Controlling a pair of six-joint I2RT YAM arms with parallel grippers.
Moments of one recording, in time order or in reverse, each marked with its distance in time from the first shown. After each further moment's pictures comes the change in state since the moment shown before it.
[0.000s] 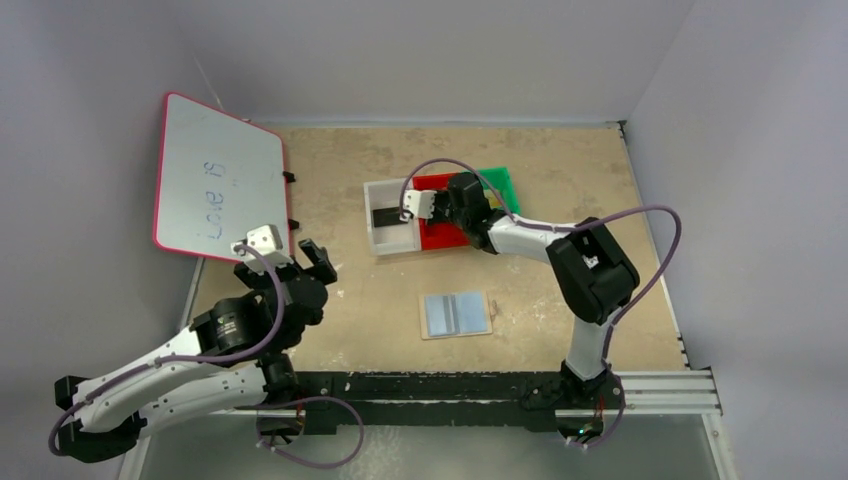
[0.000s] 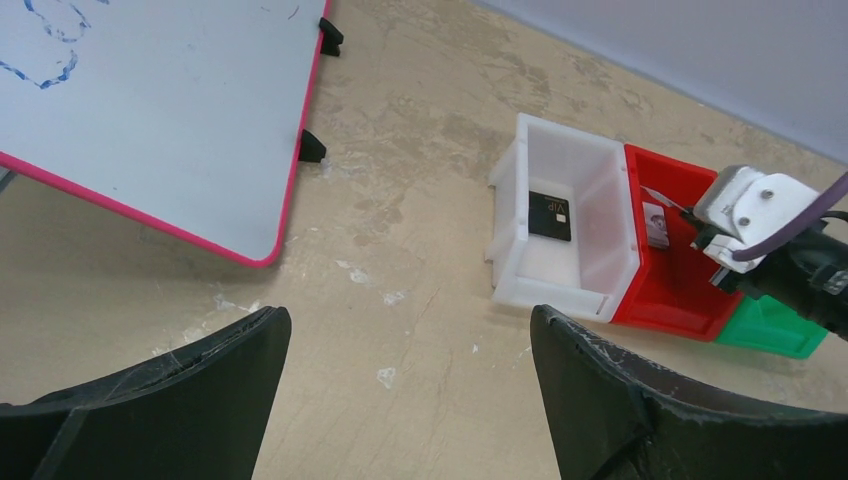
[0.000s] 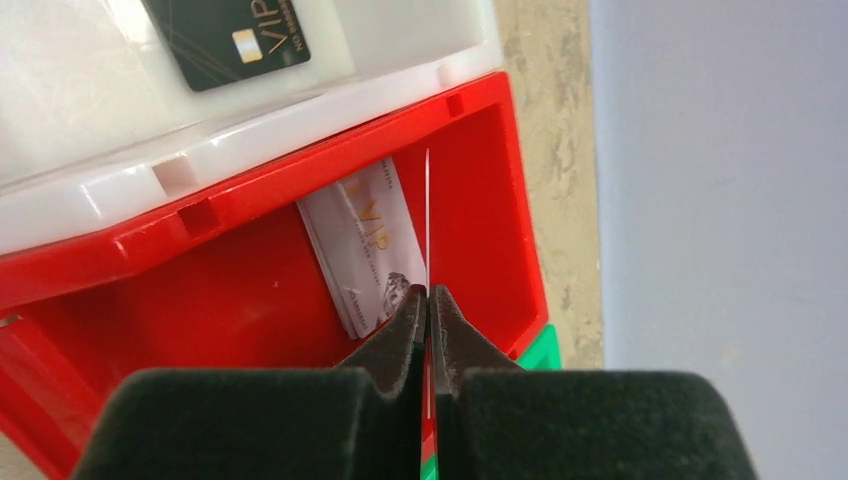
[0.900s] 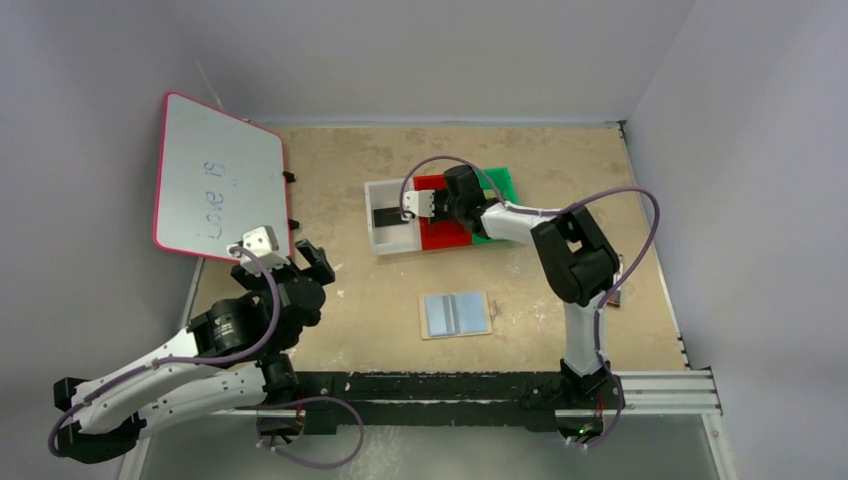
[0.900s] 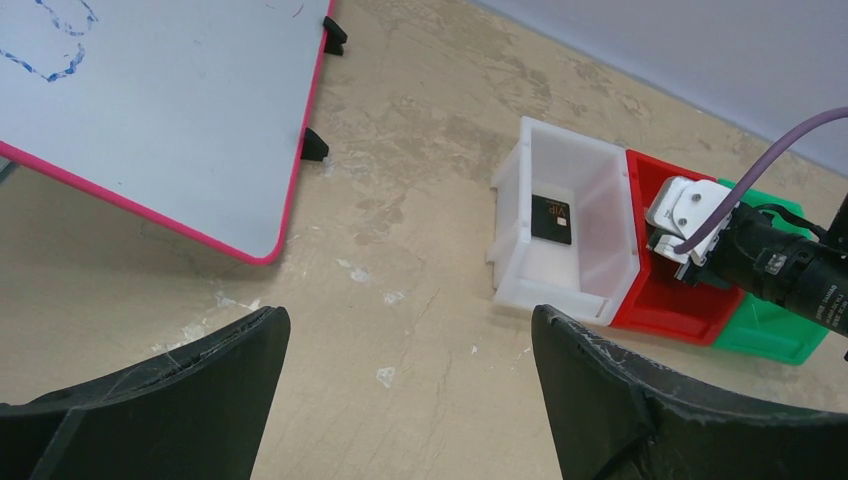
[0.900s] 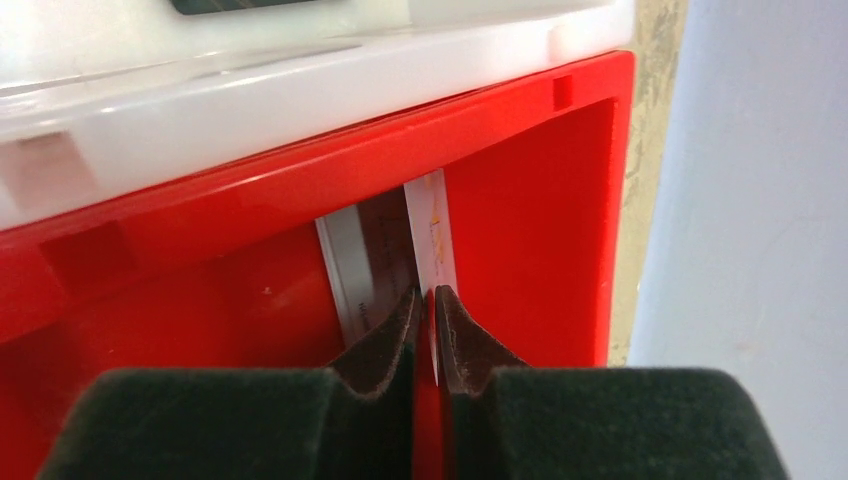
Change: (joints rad) left arm 0.000 -0.031 0.000 -0.026 -0.003 -0.033; right arm -0.051 0.171 0.169 -0.158 -0.048 -0.129
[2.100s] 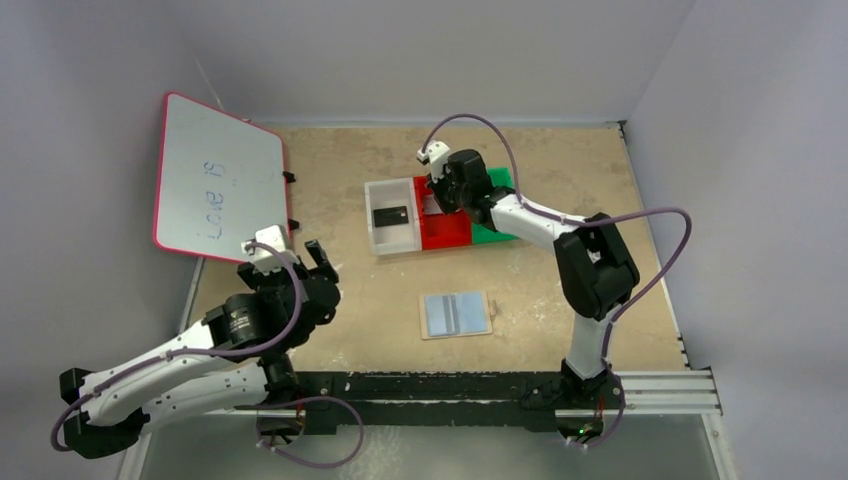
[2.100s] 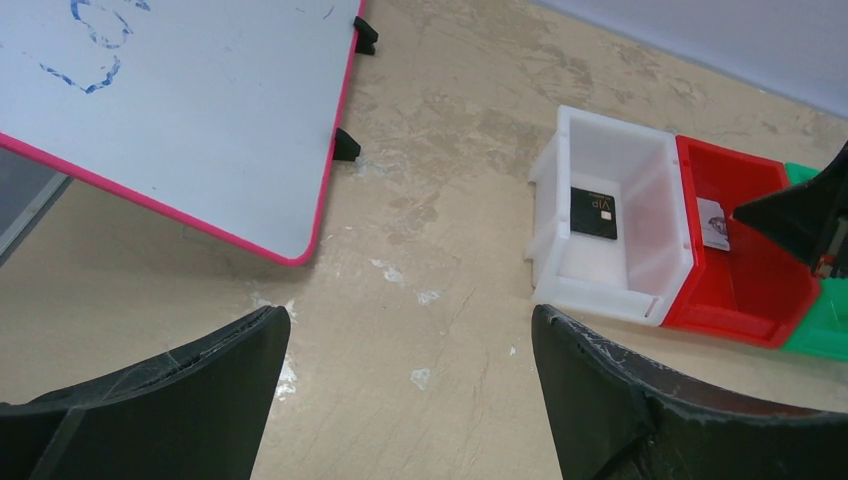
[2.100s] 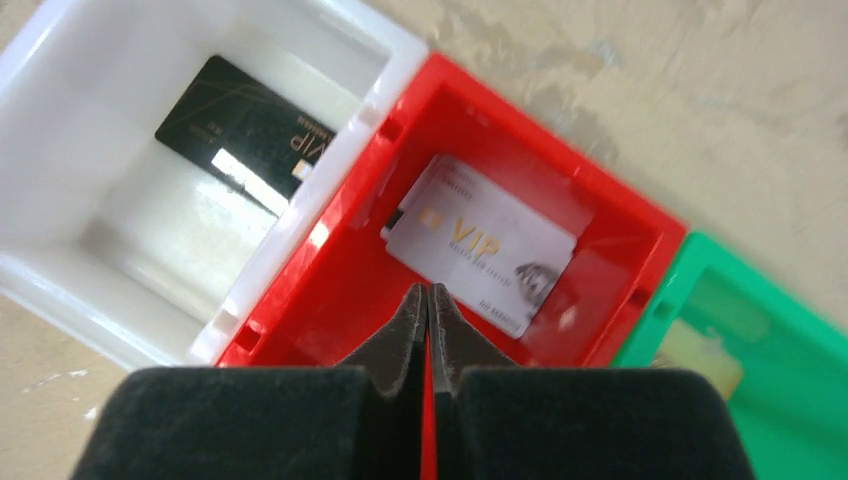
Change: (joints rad) left arm 0.000 0.084 0.002 -0.046 -0.027 -0.017; right arm -0.001 -0.133 0.061 -0.124 -0.003 0.929
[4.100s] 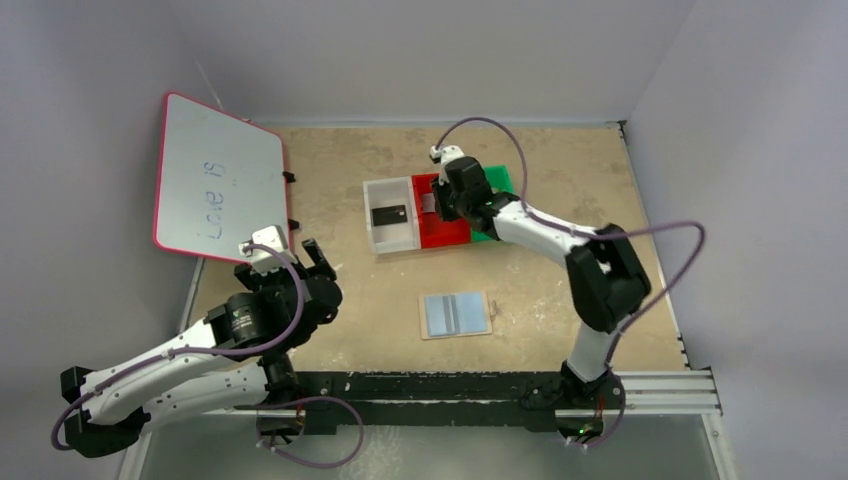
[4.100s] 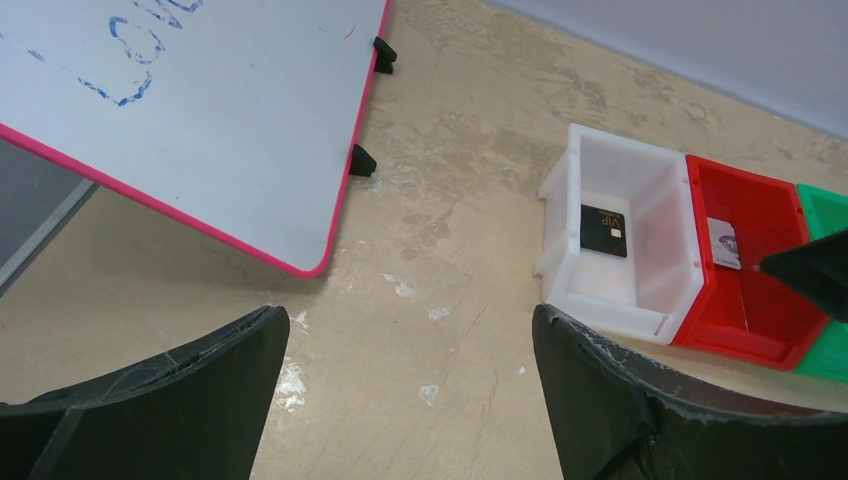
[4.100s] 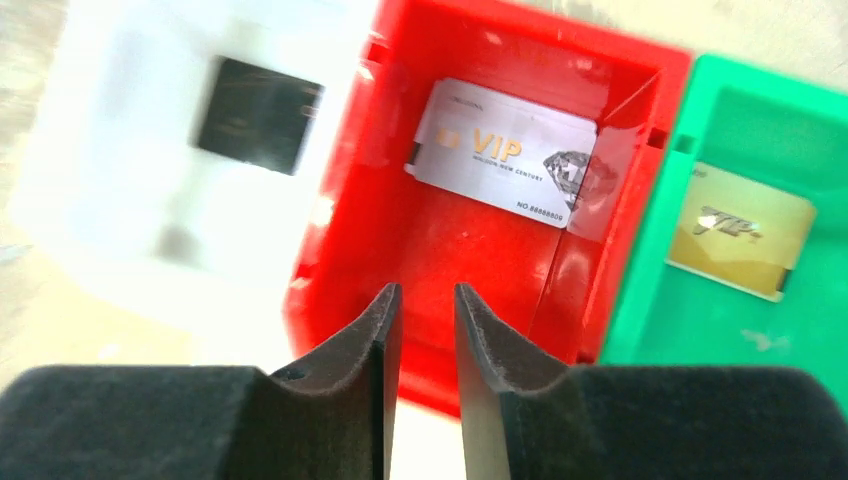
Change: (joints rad) left arm 0.000 0.010 0.005 -0.029 -0.056 -0.037; right arm 0.050 -0.015 -0.032 -0.096 0.173 0.352
